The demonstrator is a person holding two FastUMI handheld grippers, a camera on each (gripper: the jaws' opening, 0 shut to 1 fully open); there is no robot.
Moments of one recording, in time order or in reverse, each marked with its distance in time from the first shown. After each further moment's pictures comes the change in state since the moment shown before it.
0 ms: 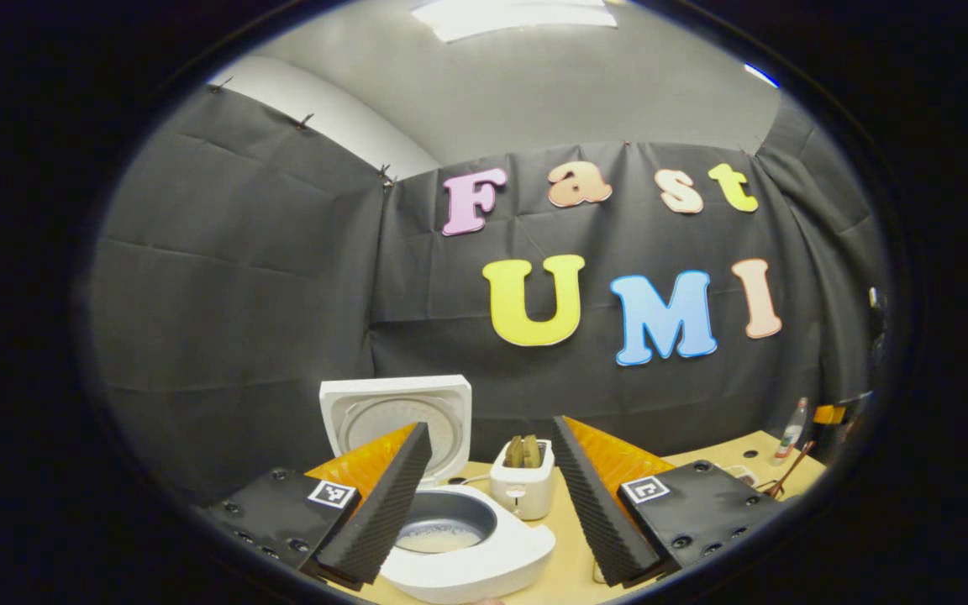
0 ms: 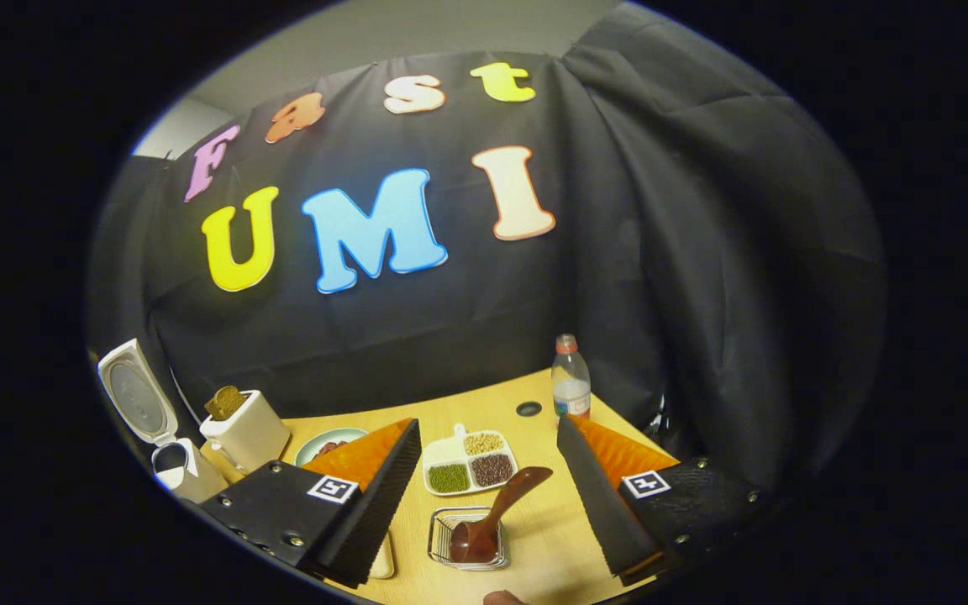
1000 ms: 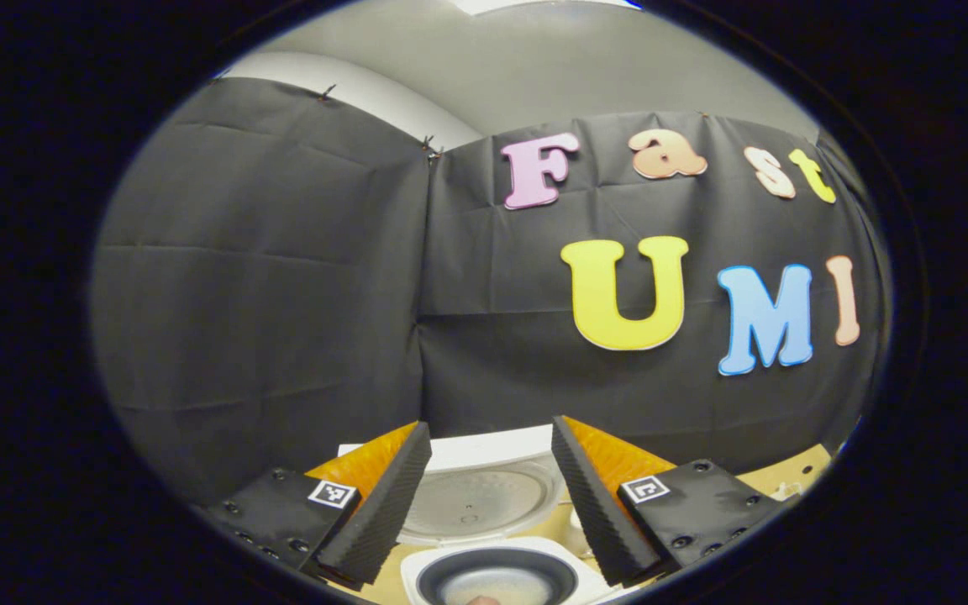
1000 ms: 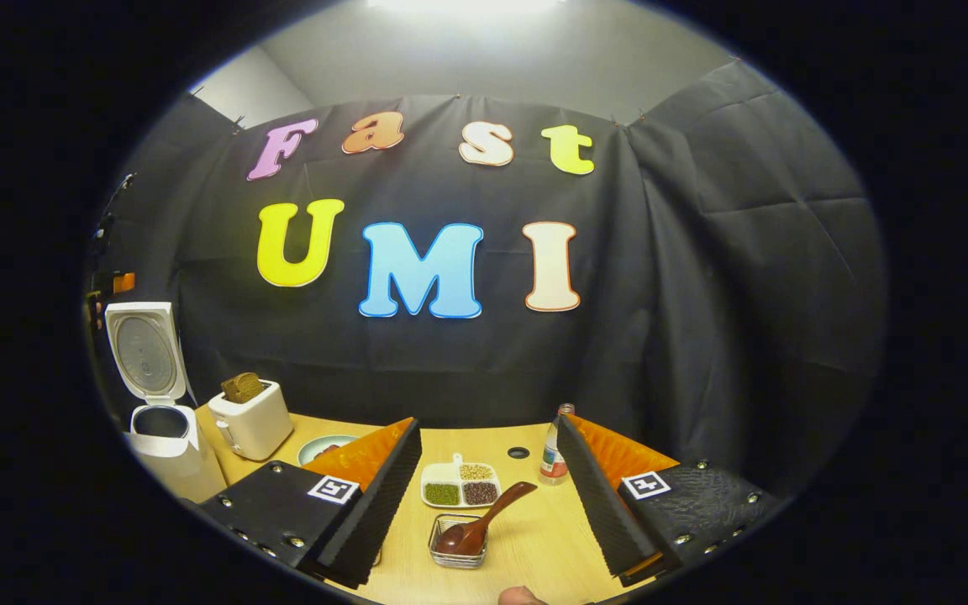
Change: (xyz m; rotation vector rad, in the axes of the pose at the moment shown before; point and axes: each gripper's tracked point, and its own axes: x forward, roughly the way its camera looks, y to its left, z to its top) left arm 0.199 0.126 0.028 -0.011 0.069 0.202; right arm -0.080 0.034 0.038 -0.202 -0.126 -0.010
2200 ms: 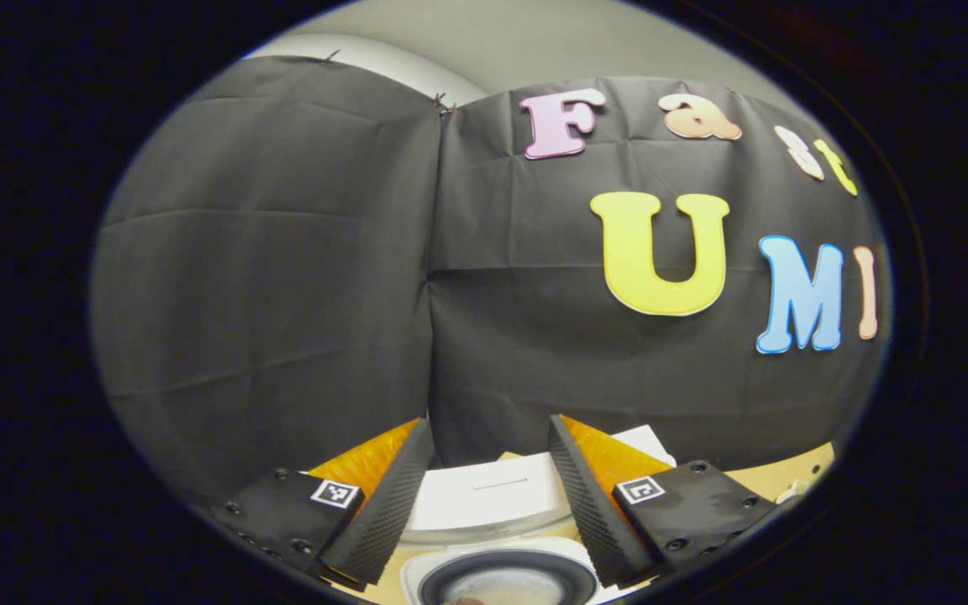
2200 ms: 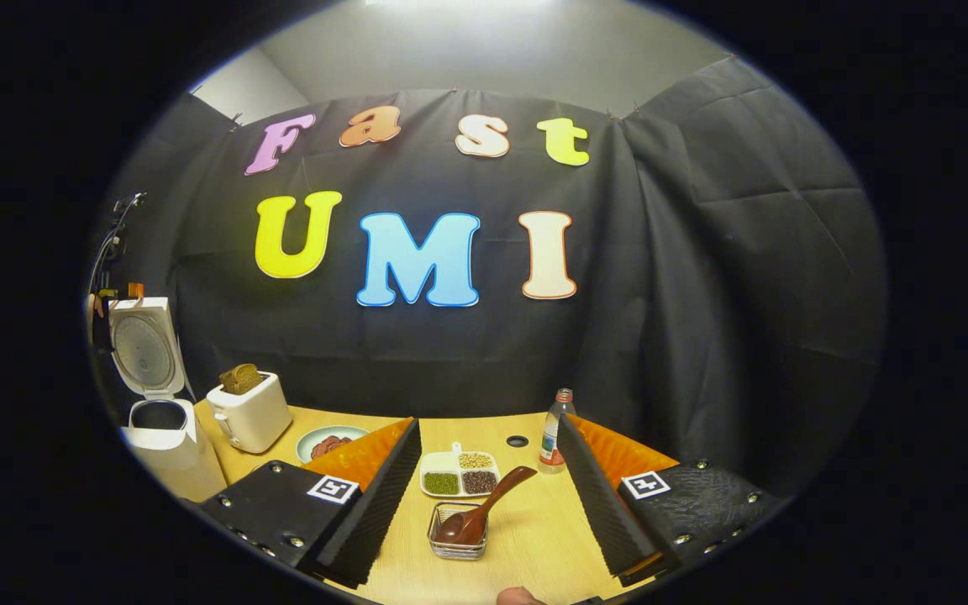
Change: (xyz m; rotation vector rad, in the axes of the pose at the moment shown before) left arm 0.075 0.016 -0.057 -0.007 0.157 0.023; right arm -0.001 0.005 -0.018 0.012 0.017 0.016
